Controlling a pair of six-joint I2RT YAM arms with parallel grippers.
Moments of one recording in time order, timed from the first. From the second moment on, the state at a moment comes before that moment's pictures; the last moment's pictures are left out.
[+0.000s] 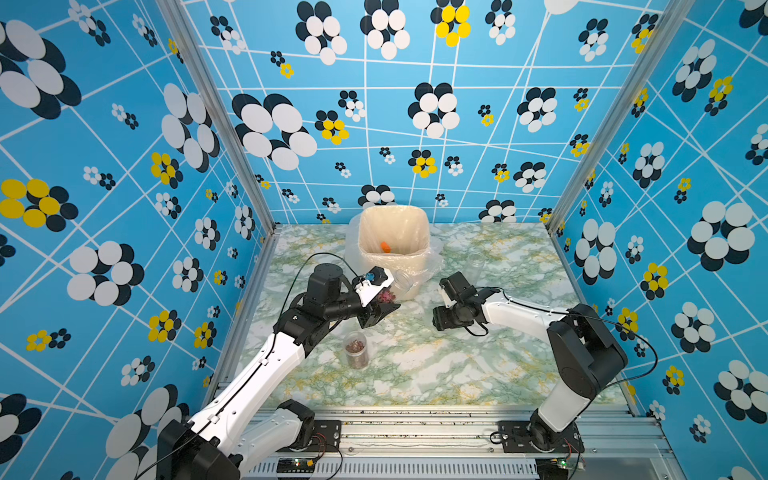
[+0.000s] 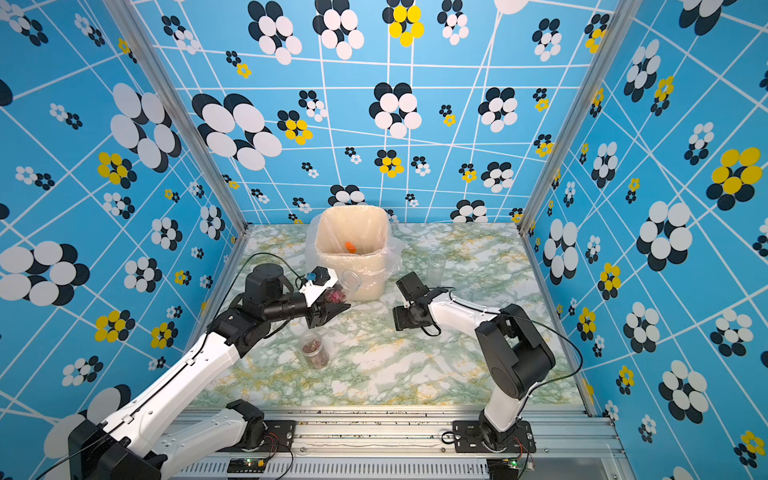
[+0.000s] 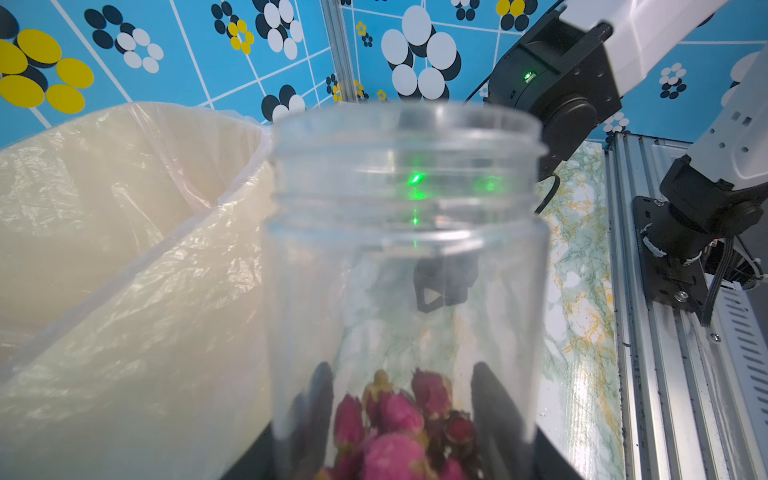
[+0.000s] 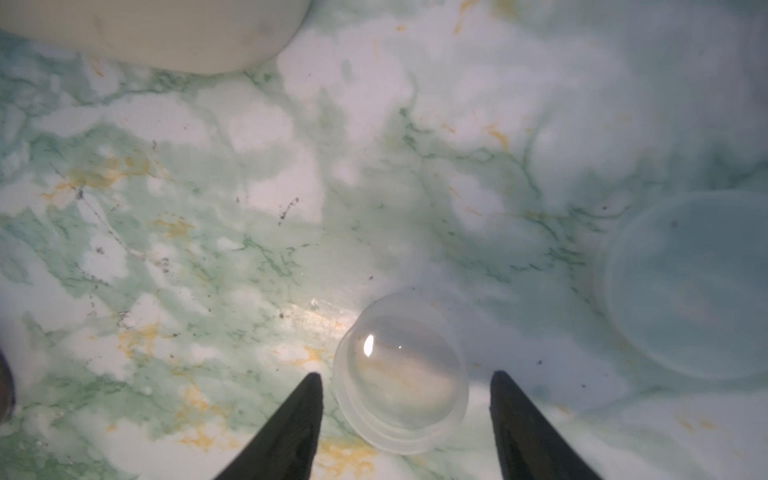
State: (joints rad) left arm -0.44 1.05 0.87 -0.25 0.64 0.34; right arm 0.59 1.71 1.02 -0.48 -0.02 0.35
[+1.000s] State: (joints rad) left arm -0.44 1.04 0.87 -0.25 0.62 0.34; right arm 0.59 1.75 1.06 -0.56 0.07 0.35
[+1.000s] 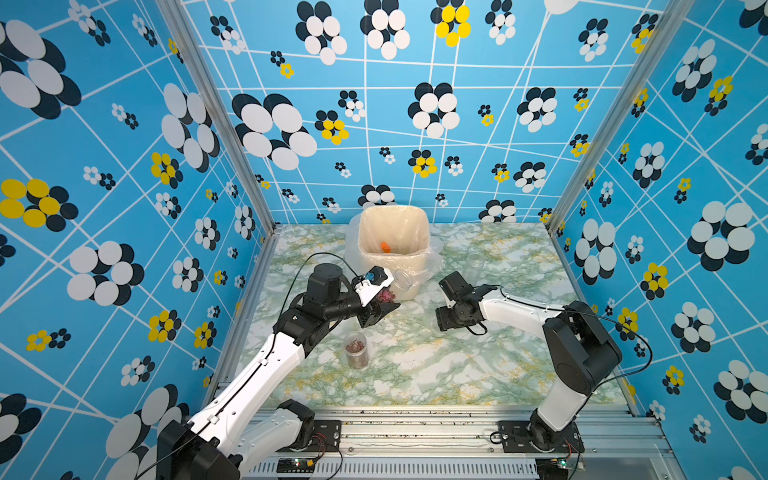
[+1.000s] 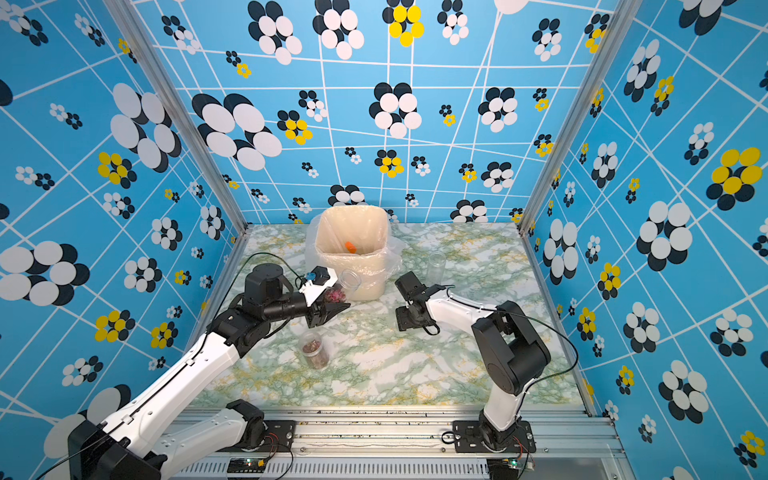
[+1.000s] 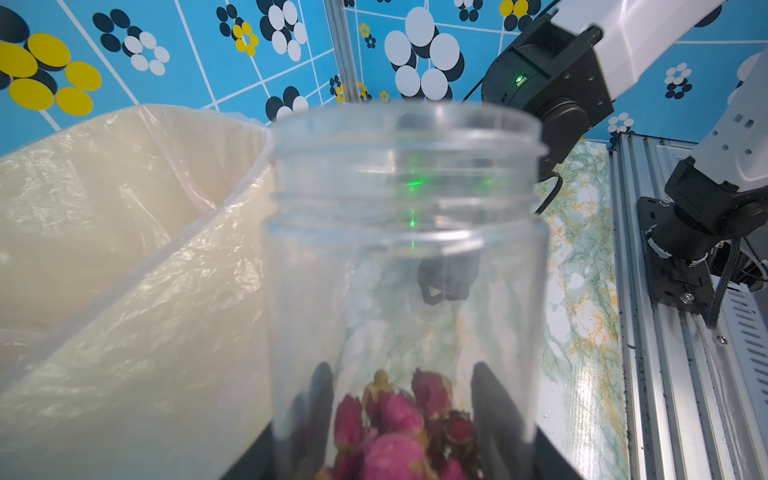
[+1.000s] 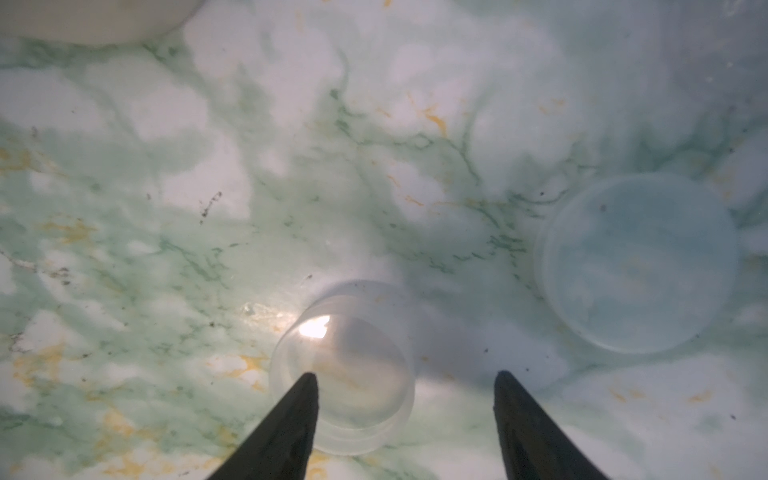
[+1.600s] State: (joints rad) left arm -0.44 1.01 1.06 -0.41 0.45 0.42; right arm 0.59 1.19 0.96 -0.34 0.09 0.31
